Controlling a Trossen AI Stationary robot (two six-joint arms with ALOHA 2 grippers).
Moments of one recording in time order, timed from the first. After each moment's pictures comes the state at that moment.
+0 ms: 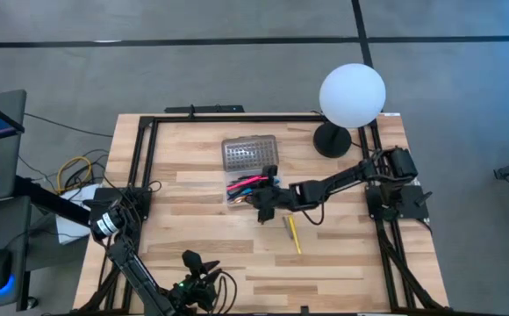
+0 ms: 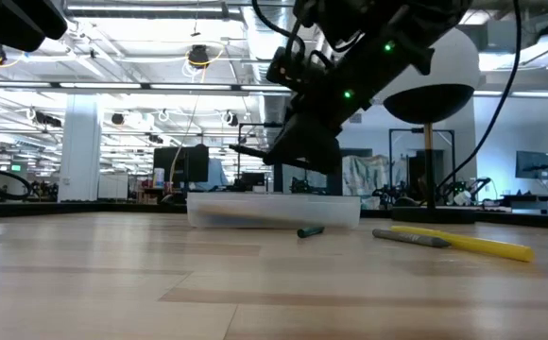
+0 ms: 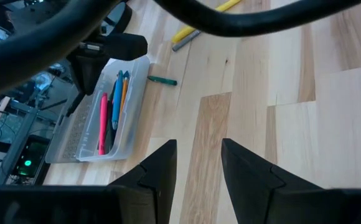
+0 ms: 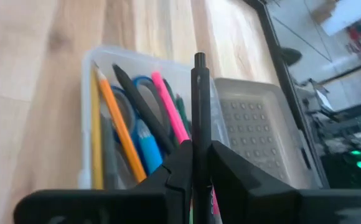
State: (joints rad) left arm -0.97 2.15 1.63 -1.27 -1.03 -1.04; right arm 0.15 1.88 1.06 0.09 0.57 -0.35
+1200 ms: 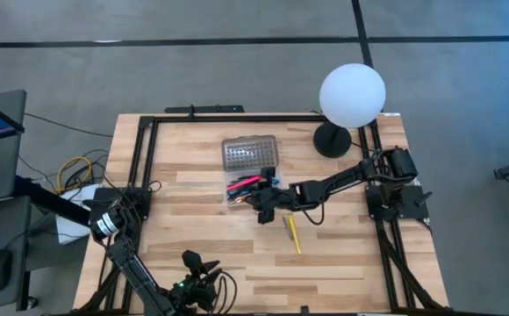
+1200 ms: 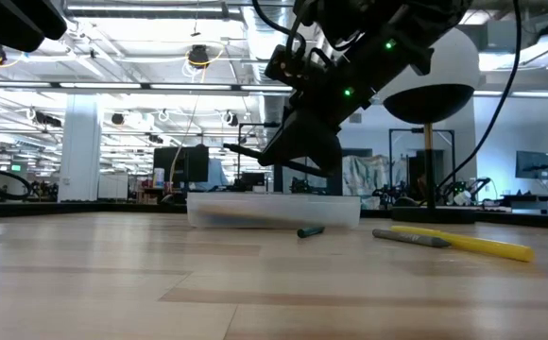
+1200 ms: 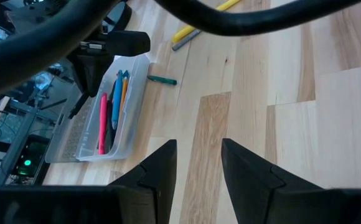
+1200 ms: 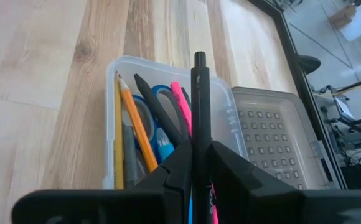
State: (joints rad) left arm -0.97 2.15 1.63 -1.27 -1.03 -1.04; right arm 0.15 1.88 1.06 0.11 0.50 -0.35
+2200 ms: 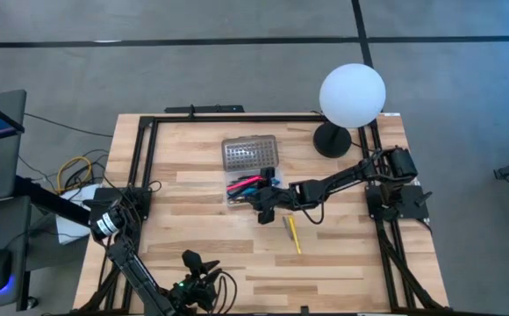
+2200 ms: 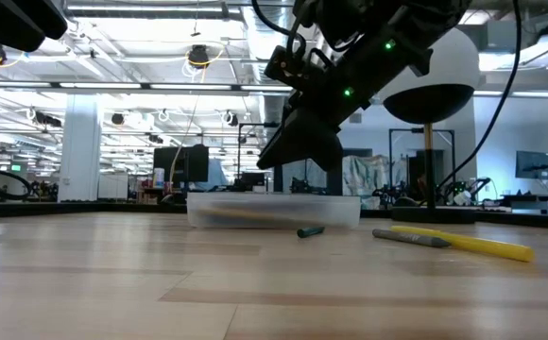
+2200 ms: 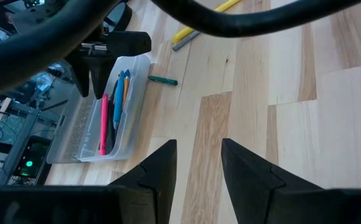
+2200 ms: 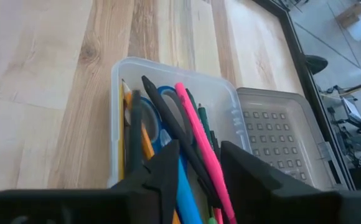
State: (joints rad) left arm -0.97 2.15 1.63 -1.27 -1.03 -1.03; right arm 0.14 1.88 1.06 0.11 0.47 -0.34
